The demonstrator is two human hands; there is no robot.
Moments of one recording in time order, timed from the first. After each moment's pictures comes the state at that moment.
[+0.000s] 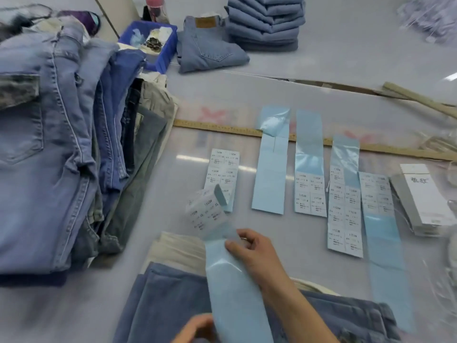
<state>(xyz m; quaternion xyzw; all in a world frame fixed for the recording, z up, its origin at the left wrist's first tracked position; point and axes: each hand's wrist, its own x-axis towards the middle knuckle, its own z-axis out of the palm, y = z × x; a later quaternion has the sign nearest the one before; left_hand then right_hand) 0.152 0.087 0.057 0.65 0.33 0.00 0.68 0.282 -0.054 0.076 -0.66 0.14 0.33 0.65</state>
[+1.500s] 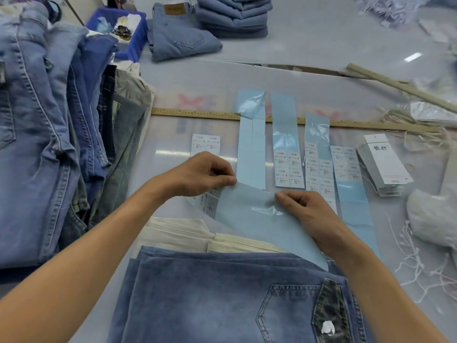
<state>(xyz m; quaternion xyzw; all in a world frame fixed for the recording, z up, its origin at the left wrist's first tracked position) 0.366 0.119 0.120 0.83 -0.17 -0.22 0.48 0.299 -0.150 0.143 -0.75 0.07 0.26 0.61</state>
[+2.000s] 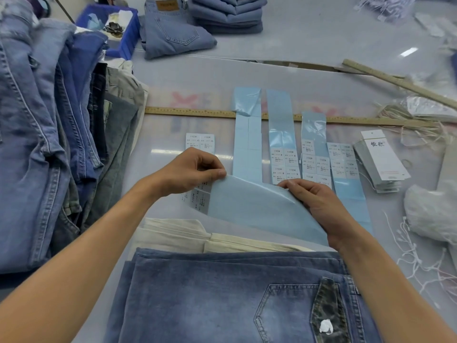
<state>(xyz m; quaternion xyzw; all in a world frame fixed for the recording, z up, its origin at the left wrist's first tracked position) 0.369 0.129 0.109 0.79 -0.12 -0.21 0.56 0.314 -0.170 0.138 -0.71 0.14 0.25 0.65</state>
